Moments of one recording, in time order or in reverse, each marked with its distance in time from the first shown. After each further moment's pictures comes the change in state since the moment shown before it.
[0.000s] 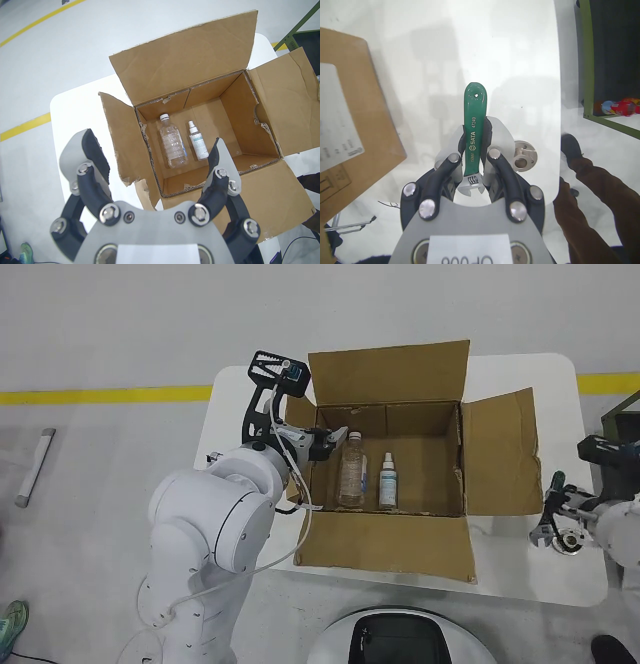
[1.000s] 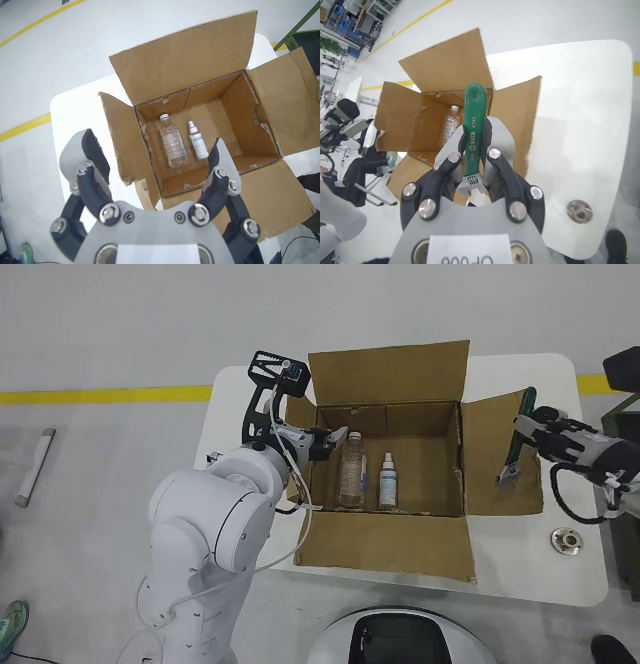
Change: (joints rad) left arm 0.000 0.000 0.000 0.000 0.000 0.000 0.000; right arm 0.264 0.042 -0.088 -0.202 0.394 -0.015 -0.041
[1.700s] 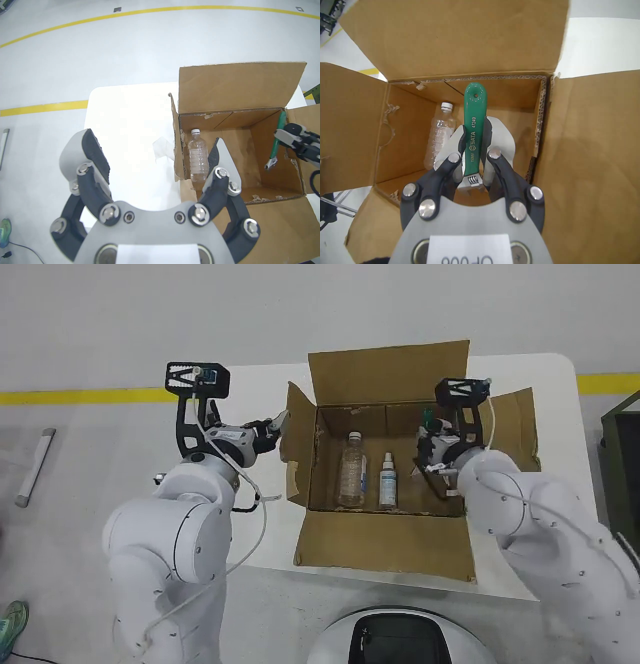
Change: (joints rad) left arm 0.123 0.019 -0.166 -0.091 0.119 0.061 0.102; right arm 0.240 -0.047 -0.664 0.402 -0.383 0.239 -0.273
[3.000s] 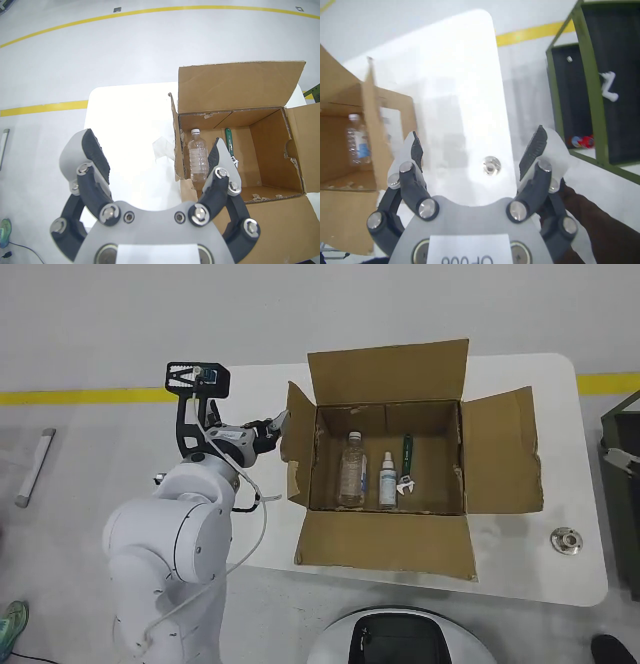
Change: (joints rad) left arm 0.000 0.000 0.000 0.000 0.000 0.000 0.000; right arm -0.468 0.051 1.017 -0.359 -0.003 -0.403 0.530
